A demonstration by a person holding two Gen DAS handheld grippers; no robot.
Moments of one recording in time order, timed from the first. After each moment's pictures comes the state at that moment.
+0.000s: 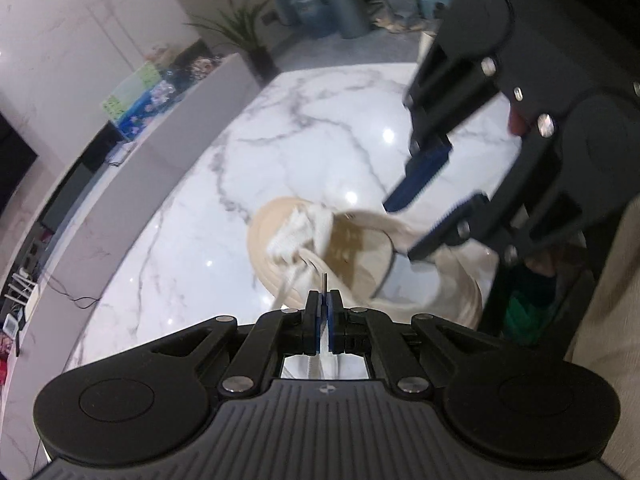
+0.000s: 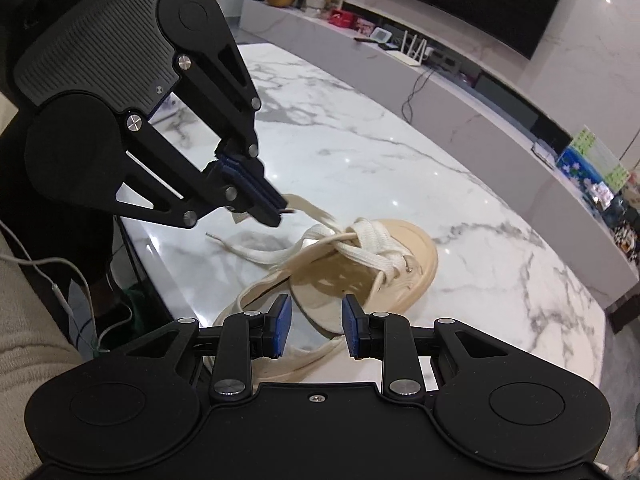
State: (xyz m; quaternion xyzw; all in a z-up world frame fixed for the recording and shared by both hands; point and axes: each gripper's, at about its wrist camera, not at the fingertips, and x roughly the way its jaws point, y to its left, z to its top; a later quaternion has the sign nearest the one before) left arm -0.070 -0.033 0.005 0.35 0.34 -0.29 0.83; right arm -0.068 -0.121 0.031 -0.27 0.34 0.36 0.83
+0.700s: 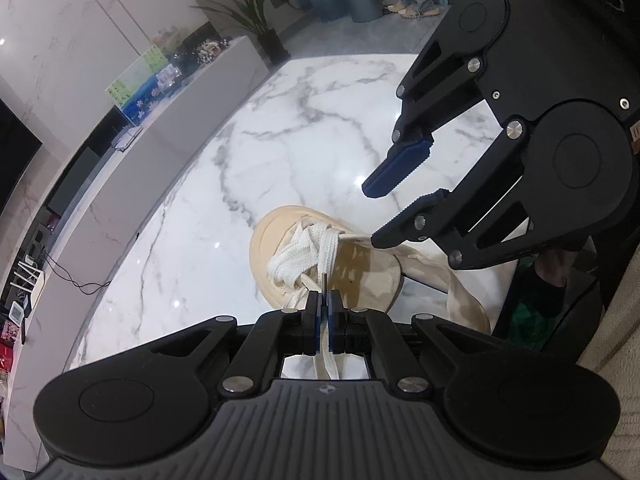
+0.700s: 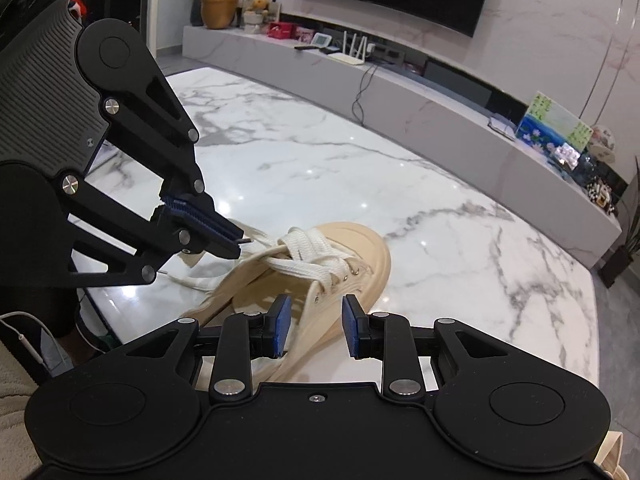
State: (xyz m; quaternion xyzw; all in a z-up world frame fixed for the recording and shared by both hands) left arm -0.052 -0.050 0.000 0.36 0.36 -0.27 0.82; right arm -0.035 -0.138 0.027 -0.21 0.34 0.30 0.87
